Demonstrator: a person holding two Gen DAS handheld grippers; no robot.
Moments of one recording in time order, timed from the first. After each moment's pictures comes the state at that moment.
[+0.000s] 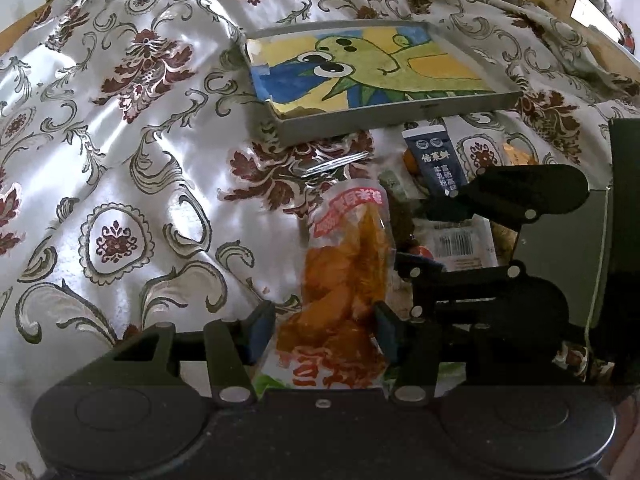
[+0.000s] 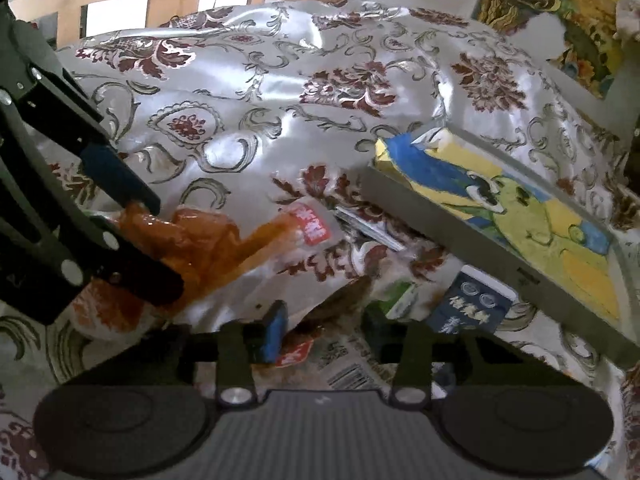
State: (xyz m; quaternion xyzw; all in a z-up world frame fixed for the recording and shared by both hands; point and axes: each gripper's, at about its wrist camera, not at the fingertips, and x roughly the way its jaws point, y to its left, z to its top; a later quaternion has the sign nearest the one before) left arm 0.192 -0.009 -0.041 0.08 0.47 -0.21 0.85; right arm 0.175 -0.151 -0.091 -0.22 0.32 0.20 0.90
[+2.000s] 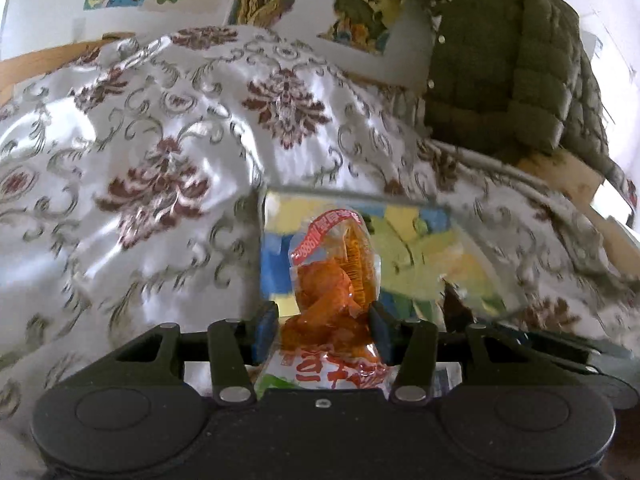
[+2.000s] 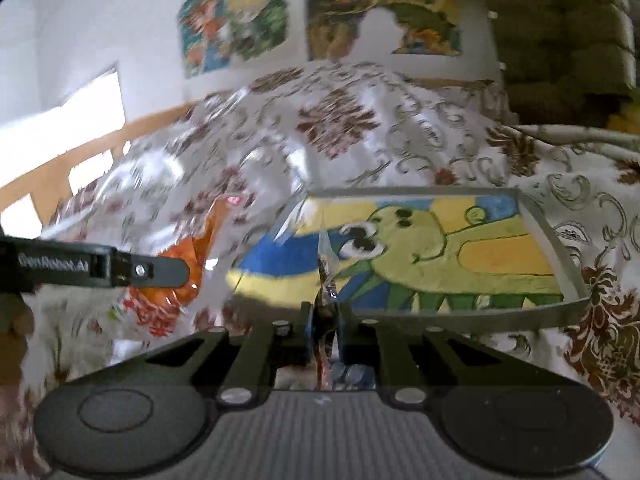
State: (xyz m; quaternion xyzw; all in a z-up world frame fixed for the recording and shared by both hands) left arm 0.278 -0.026 0.002 -0.08 0.30 -0.19 0.93; right arm 0.222 -0.252 -0.018 0.05 0.25 0.09 0.96
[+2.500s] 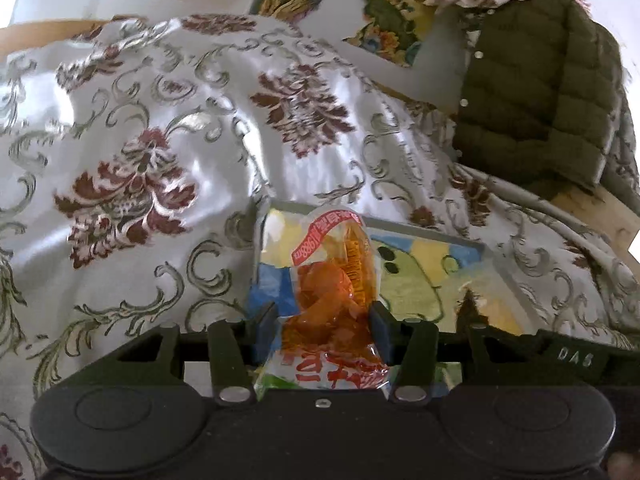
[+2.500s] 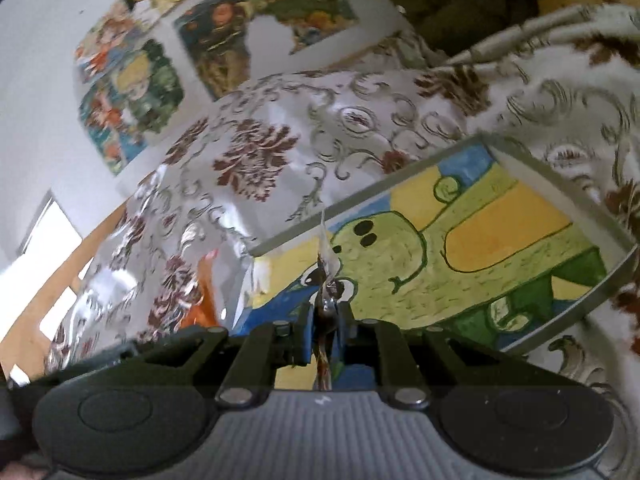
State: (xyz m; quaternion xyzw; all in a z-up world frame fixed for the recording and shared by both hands) left arm 0.364 -0.044 -0.039 -0.13 0.29 -0.17 0.93; right arm 0.316 -0.305 -0.046 0.26 0.25 0.04 0.93
